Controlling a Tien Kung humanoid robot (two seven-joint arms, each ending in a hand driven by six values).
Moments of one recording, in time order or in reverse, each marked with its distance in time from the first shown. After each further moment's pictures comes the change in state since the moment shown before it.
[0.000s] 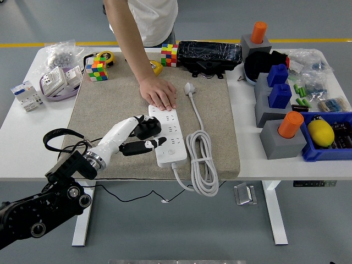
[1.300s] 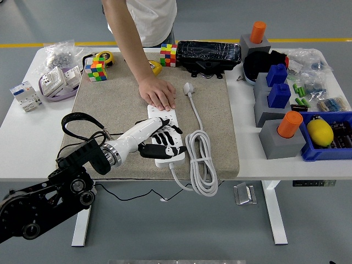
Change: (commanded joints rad) left arm -0.038 0.018 -0.034 -0.236 0.043 -0.282 0.290; right arm 0.003 -0.006 -0.011 0.005 0.000 0.002 -0.002
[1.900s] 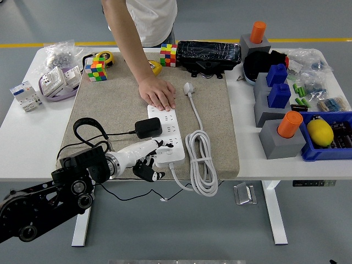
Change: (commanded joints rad) left arm -0.007 0.004 0.028 0.022 -0.042 -0.144 0.142; right arm 0.005 -0.008 -0.017 0.002 0.003 0.001 0.000
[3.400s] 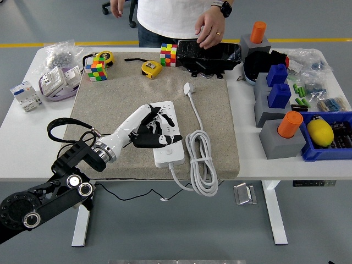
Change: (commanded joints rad) left arm 0.018 -0.006 -0.021 0.065 -0.246 0.395 -0.436; right arm -0.009 0.011 0.017 0.001 -0.002 -0.001 0.000
